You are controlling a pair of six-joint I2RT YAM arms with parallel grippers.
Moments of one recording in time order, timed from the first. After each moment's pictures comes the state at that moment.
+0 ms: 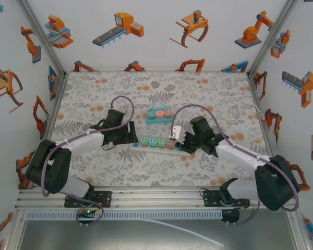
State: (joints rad) left arm -0.53 1.47 0.73 -0.22 0.06 -0.49; right arm 0.57 1.26 0.63 -0.25 -0.40 -0.70
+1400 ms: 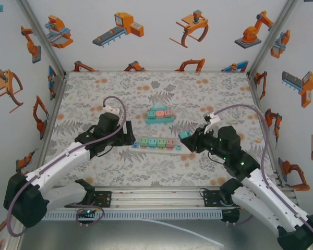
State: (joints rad) left arm -0.65 1.08 0.73 -0.42 -0.11 -0.51; right arm 0.59 0.62 0.54 -0.26 -0.24 0.48
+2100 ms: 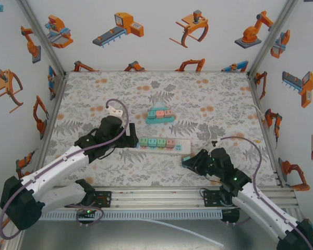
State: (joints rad) left arm -0.74 1.04 0.73 -0.40 -0.19 -0.50; right arm 0.60 0.43 0.09 -0.28 -0.20 1.17
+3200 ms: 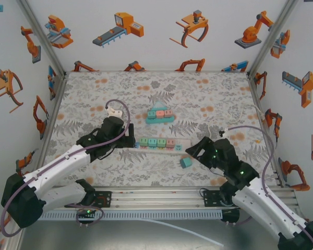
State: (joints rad) left arm -0.74 1.06 0.73 -0.44 -0.27 -0.50; right arm 0.60 0.54 0.47 -0.50 0.02 0.93
